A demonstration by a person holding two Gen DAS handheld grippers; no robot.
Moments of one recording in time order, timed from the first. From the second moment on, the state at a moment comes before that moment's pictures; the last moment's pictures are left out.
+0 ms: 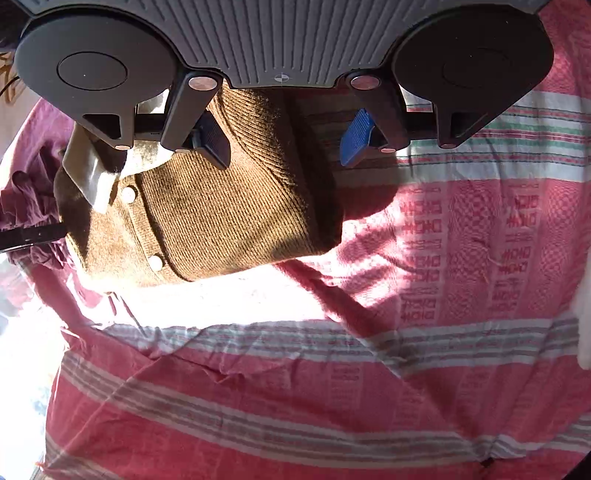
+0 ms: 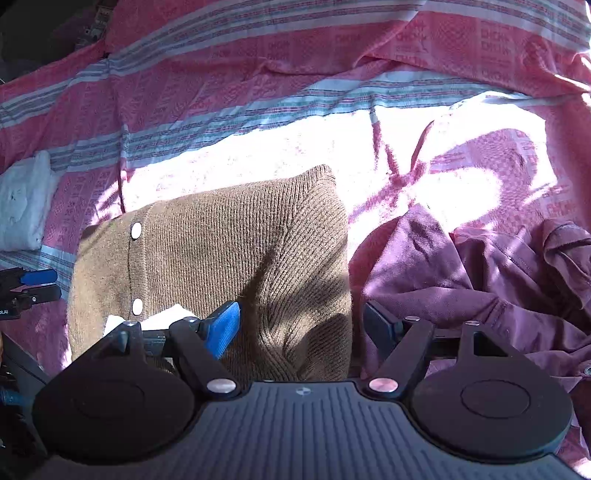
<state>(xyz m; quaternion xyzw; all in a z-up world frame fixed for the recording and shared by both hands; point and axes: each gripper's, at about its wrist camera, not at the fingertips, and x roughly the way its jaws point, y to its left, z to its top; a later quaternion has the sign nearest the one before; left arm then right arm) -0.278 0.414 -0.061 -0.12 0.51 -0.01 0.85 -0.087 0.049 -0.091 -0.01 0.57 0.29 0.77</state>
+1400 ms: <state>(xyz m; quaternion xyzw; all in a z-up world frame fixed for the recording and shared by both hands) -0.229 0.274 -0.025 0.08 0.49 -0.17 0.85 -0.114 -0.011 -0.095 0.06 0.57 0.26 0.78</state>
